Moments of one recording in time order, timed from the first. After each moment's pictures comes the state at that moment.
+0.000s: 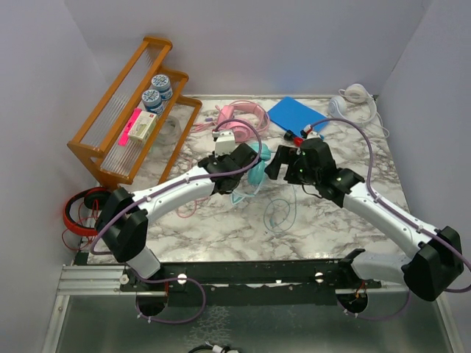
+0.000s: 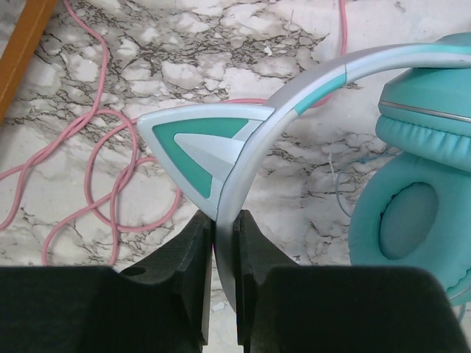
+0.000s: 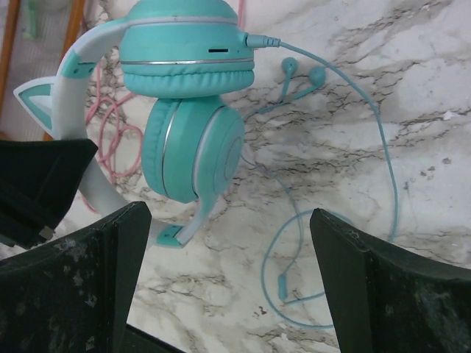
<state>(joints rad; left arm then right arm) -0.85 1.61 1.25 -0.66 -0.68 -0.80 0.60 1.20 0.92 -0.35 0.08 0.61</state>
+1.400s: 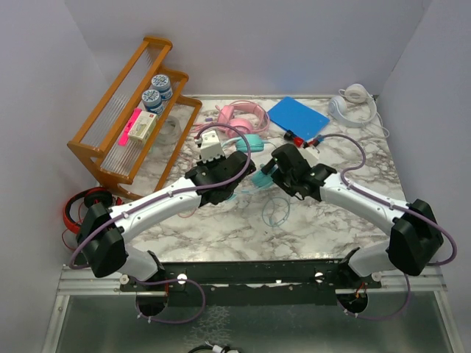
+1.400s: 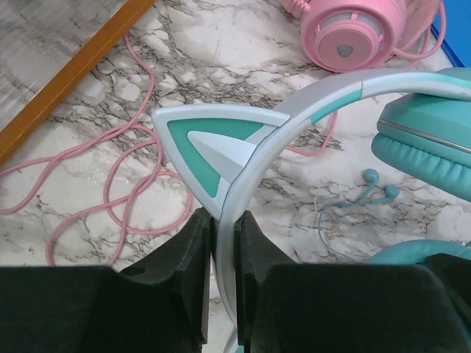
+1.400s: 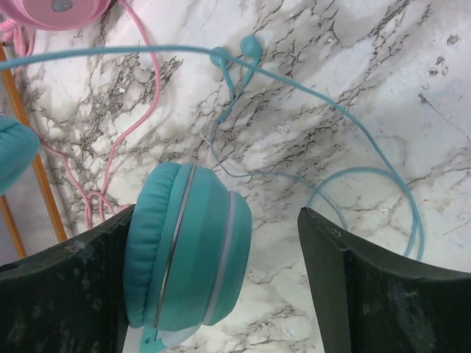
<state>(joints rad) -0.91 1.43 1.16 -0.66 -0.90 -0.99 0.71 1.43 1.01 -0.47 0.40 1.23</state>
